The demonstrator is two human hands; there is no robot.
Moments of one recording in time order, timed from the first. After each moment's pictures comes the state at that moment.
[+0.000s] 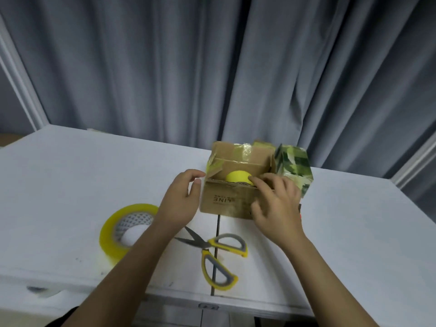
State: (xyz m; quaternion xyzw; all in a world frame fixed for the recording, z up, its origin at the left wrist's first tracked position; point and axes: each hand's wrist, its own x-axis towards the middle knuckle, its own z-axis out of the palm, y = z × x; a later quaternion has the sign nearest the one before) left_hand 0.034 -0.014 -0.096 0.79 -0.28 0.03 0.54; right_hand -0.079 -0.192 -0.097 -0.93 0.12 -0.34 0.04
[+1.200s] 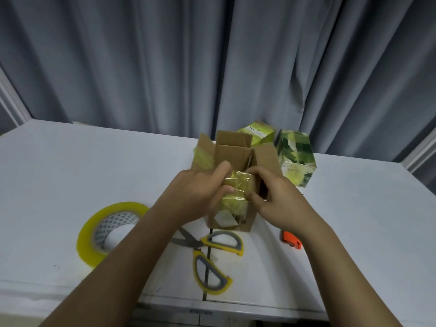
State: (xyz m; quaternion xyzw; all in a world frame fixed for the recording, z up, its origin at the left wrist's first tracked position) left_hand 0.038 -0.050 -0.079 0.78 -0.55 0.20 0.22; right_hand -0.072 -0.219 -0.076 -0.95 0.07 -0.16 0.25
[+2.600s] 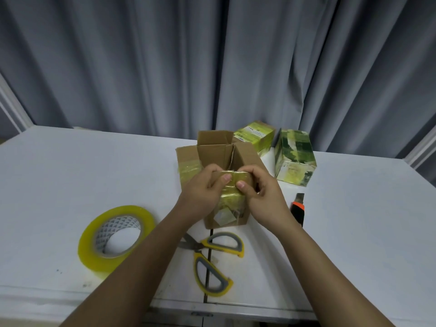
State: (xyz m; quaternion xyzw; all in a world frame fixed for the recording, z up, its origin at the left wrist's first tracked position) left_hand 0.038 -0.075 -0.100 0.78 -0.34 -0.07 0.53; right_hand -0.046 -0.206 -0.106 -0.82 0.07 -0.27 0.50
